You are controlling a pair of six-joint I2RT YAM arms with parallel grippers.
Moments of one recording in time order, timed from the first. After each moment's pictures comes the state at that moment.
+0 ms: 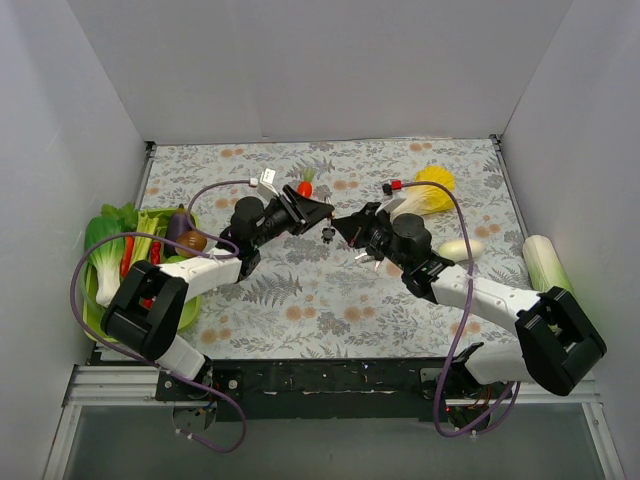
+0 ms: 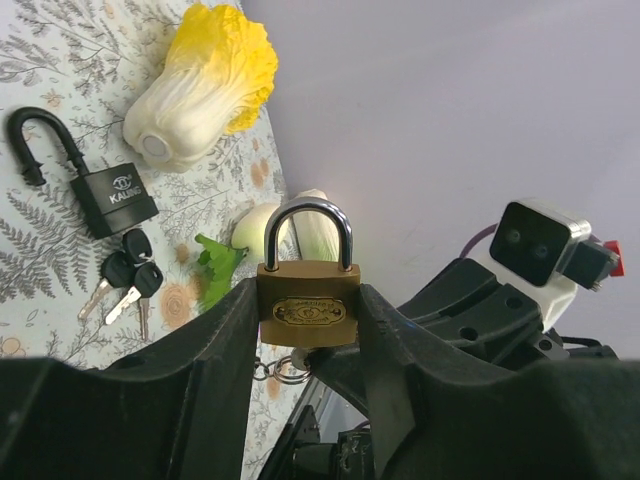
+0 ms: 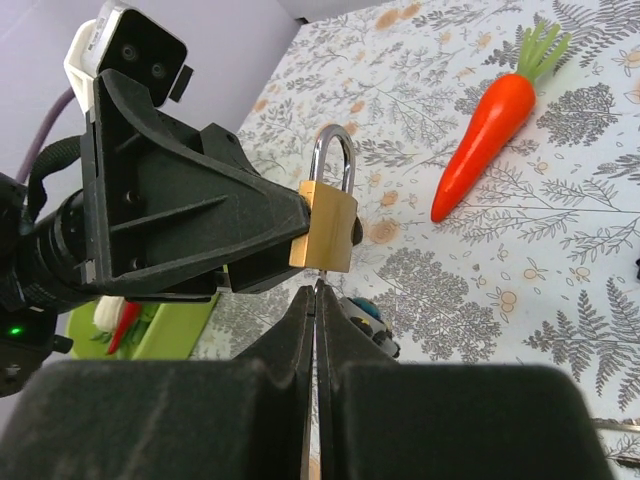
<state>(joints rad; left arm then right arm) -0.51 1.53 0.74 0.73 0.39 -1.20 0.72 1.32 0.67 0.56 -0.03 0.65</state>
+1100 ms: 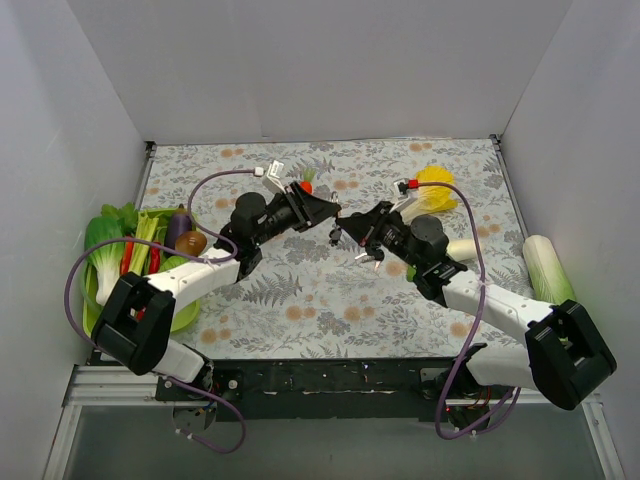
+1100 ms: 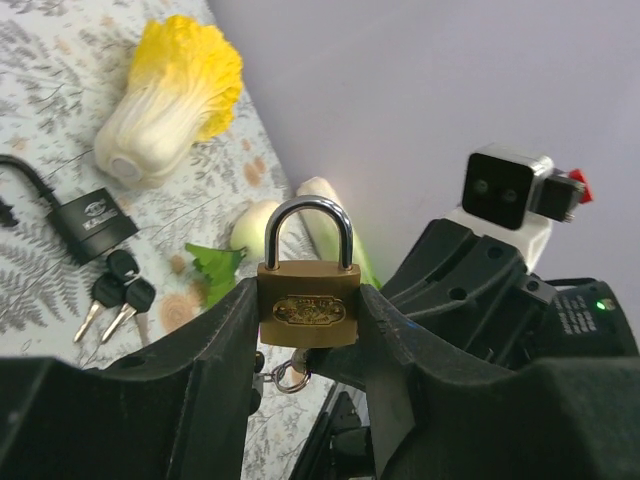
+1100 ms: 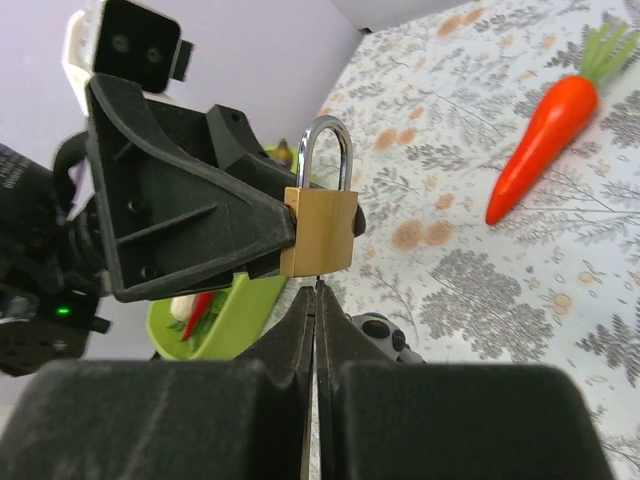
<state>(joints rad) -0.55 1.45 0.78 0.72 0.42 -1.04 0.64 1.23 0.60 0.66 -0.21 0.78</state>
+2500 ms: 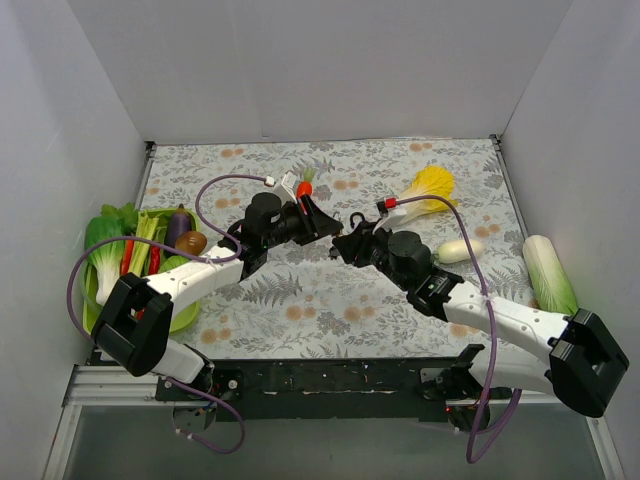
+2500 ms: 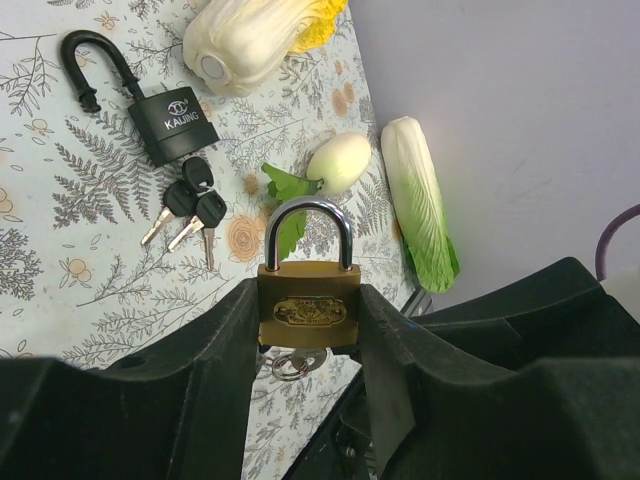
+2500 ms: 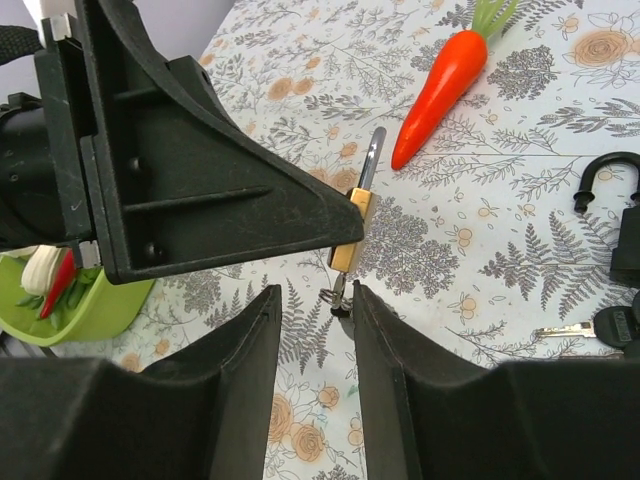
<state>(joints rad) -0.61 1.44 0.85 0.31 0.32 -0.93 0.87 1.14 0.63 0.33 0.17 0.55</state>
